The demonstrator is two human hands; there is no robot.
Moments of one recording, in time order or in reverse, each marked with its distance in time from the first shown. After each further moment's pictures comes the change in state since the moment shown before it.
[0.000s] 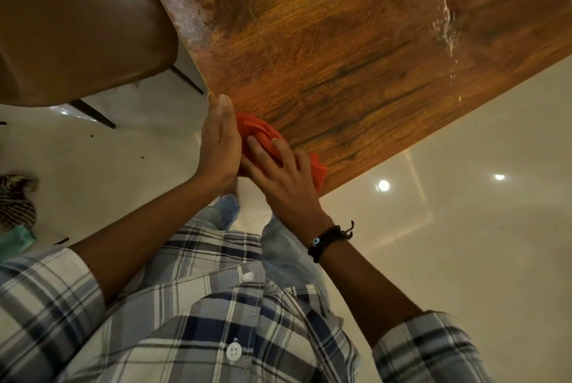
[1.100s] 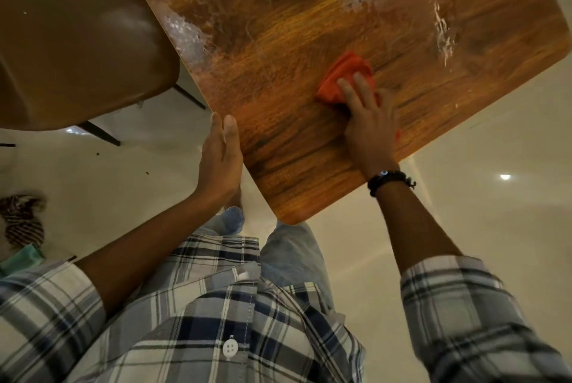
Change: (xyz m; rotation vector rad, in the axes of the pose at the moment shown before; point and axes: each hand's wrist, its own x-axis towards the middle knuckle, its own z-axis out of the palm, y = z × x) left_hand 0.000 0.003 -0.010 0.105 -0.029 0.053; right_hand 0.038 0.143 -0.025 0.058 0.077 0.511
